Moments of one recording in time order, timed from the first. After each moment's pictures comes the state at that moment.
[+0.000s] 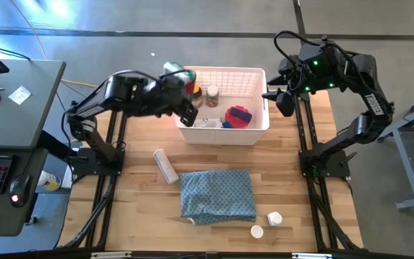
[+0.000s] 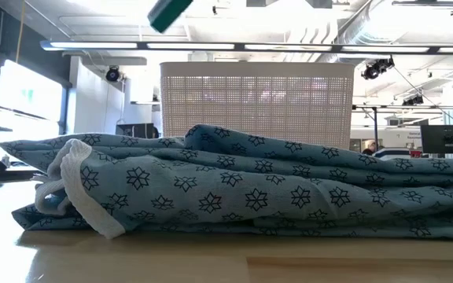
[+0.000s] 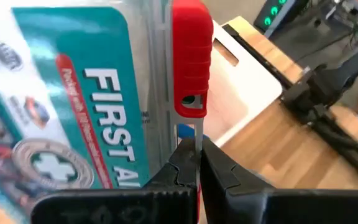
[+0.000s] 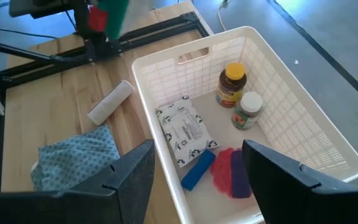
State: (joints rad) left arm 0.00 1.70 2.34 -1.45 -0.52 -0.74; right arm -0.34 1.45 2.23 -1.45 -0.03 0.09
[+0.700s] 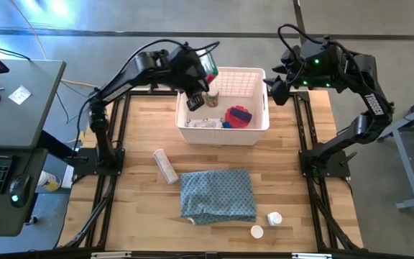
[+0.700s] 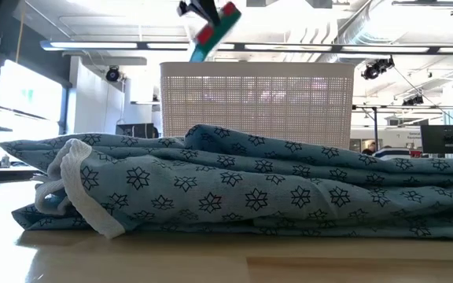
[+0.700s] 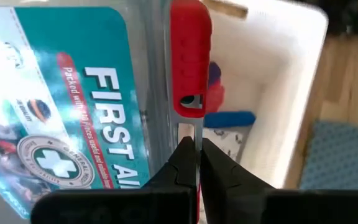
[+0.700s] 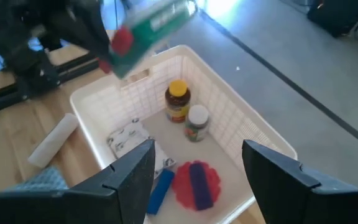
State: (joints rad) left arm 0.36 1.84 2.34 -1.34 -0.10 0.02; right arm -0.34 1.45 2.23 -1.40 0.23 0.18
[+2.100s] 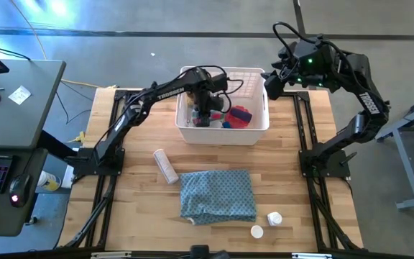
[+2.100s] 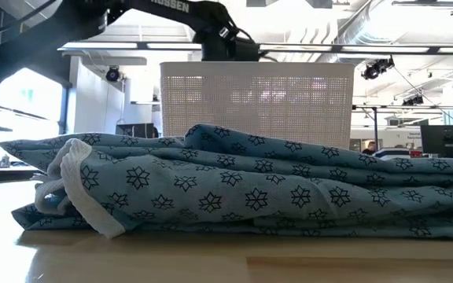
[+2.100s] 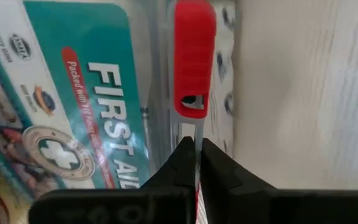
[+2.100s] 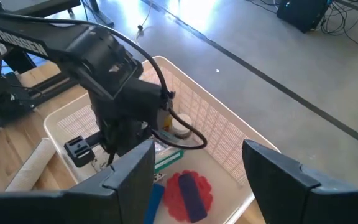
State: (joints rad) left arm 0.45 2.29 2.32 -1.51 0.19 0.44; right arm -0.34 1.48 2.23 -1.37 0.33 0.26
